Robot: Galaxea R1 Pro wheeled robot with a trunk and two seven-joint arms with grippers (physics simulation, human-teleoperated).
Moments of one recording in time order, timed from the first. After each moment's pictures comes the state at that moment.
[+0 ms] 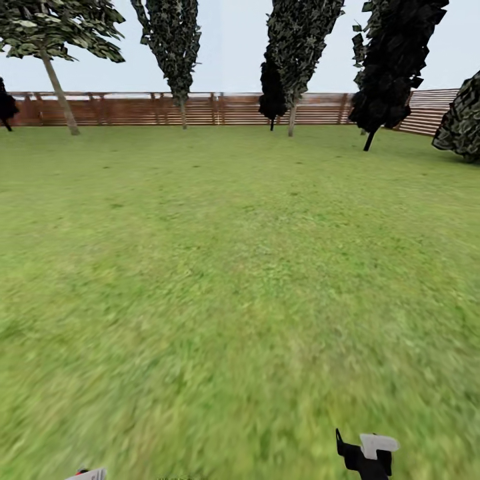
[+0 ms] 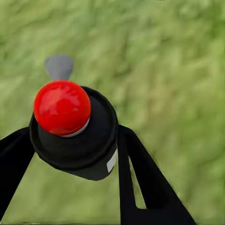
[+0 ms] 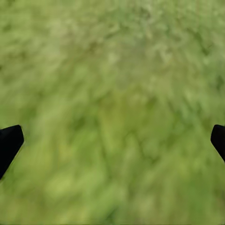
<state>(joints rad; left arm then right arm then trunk) -0.23 0.12 0.67 -0.34 -0.32 -0.39 -0.21 -0.40 -0.06 -0.61 -0.15 0.53 -0.62 -0.04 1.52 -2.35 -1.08</state>
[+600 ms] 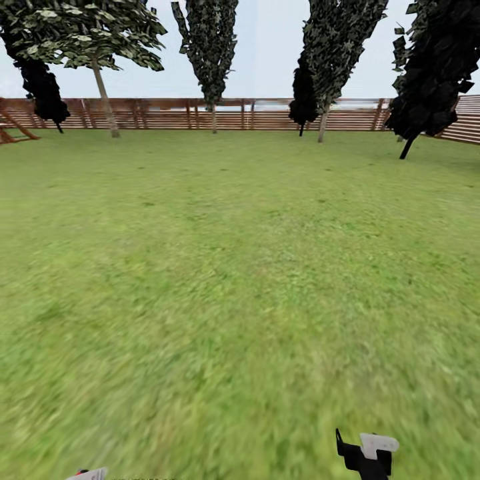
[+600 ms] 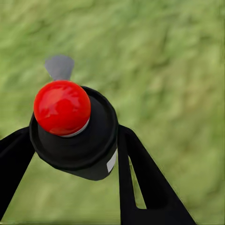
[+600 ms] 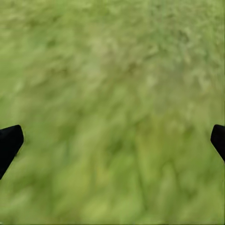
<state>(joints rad) -0.23 0.12 0.67 -0.34 -0.32 -0.39 -0.21 -0.40 -0.06 -0.61 -0.15 0.53 -0.62 -0.04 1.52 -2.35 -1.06</state>
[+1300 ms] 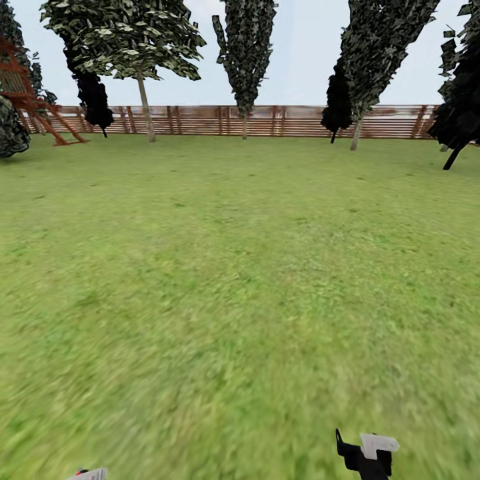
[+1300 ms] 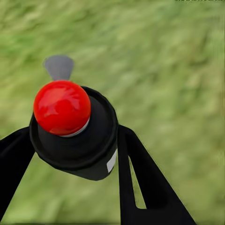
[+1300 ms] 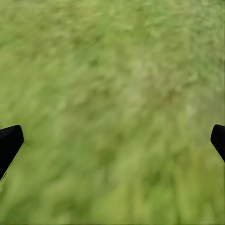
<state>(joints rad) -0.23 0.12 0.67 -0.34 -0.32 -0.39 -0.21 -0.40 -0.06 -0.61 -0.15 0.53 -0.62 -0.04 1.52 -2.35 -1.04</state>
